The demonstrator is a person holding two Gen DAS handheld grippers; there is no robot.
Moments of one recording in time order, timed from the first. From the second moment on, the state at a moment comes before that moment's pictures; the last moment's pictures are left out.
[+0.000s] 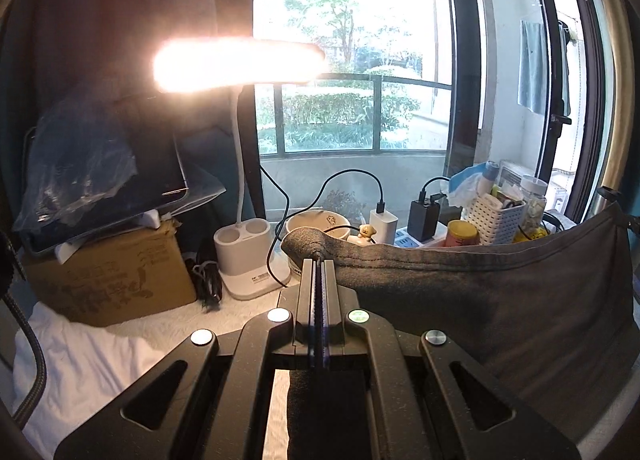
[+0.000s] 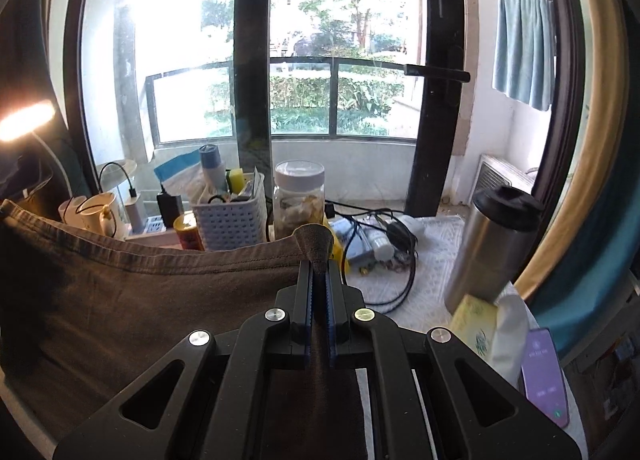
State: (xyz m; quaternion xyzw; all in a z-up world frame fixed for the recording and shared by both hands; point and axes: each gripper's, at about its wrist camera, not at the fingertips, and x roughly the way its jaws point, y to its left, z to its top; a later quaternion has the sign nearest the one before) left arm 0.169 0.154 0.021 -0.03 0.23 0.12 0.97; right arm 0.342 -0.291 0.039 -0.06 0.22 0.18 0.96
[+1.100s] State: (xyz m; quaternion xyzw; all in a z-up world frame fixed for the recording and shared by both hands) left arm 0.245 0.210 -0.045 -0.08 0.33 0.15 0.93; right arm 0.445 -0.237 -0.017 -0.12 0.29 0.13 0.94
